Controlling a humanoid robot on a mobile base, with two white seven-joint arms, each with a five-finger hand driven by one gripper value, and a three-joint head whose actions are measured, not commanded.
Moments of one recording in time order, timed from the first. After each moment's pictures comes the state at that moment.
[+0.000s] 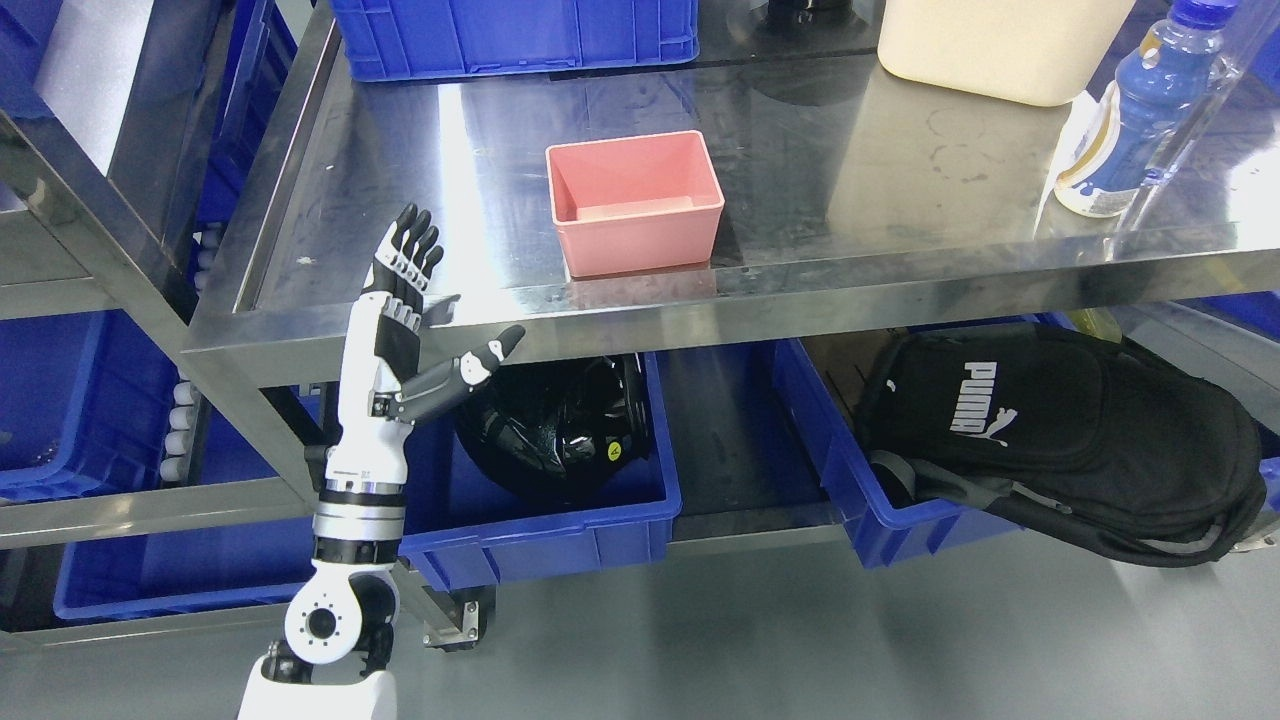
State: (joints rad) left arm -0.37 0.00 -0.08 -1.57 0.10 -0.32 -0.08; right arm 0.00 0.00 0.00 0.00 0.00 0.02 -0.04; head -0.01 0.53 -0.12
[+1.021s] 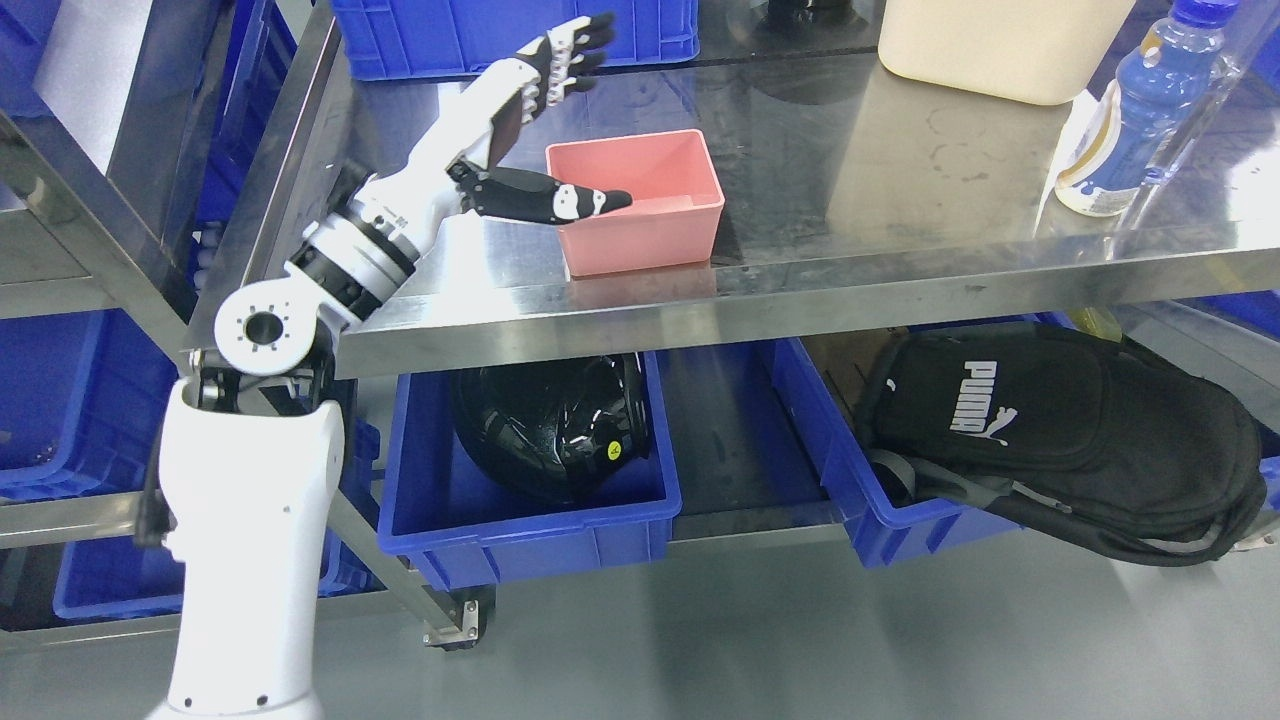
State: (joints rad) left arm -0.93 0.06 -0.11 -1.41 -0.14 0.00 -0.74; right arm 0.00 0.00 0.00 0.00 0.00 0.02 -0.04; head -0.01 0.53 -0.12
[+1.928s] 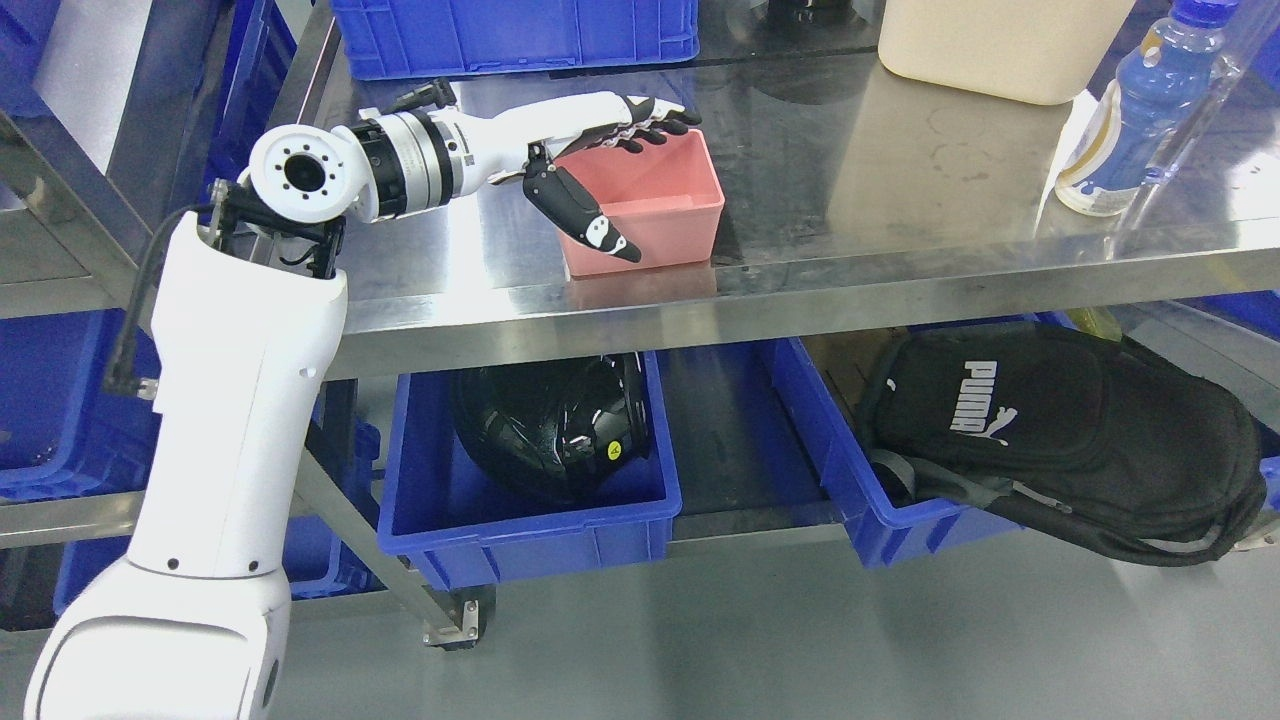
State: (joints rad) left arm -1.19 0.09 -0.29 -1.19 -0.38 0.07 -1.03; right arm 0.00 0.00 0.00 0.00 0.00 0.02 -0.04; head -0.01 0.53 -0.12
